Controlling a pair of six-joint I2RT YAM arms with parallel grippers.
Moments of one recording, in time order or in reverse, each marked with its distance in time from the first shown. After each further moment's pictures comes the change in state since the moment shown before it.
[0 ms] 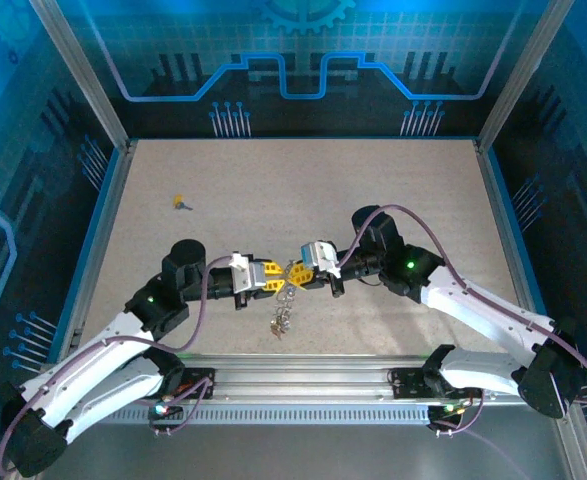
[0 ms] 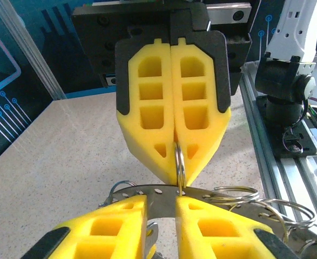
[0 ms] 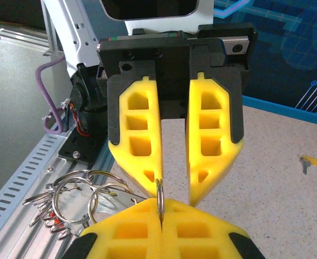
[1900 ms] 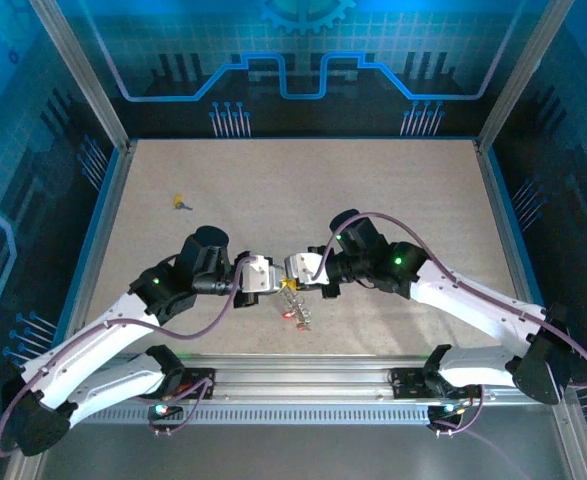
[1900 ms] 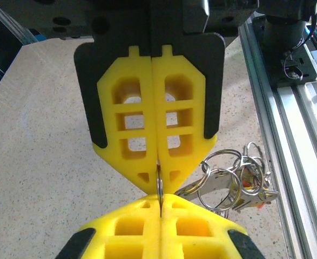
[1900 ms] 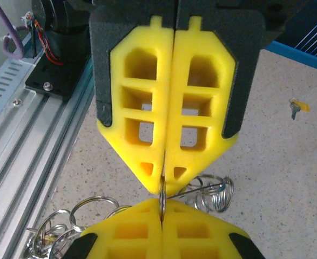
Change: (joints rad) left arm -0.060 0.138 0.217 -0.410 -0.141 0.234; right arm 0.093 0.074 0.111 -0.259 0.296 -0.179
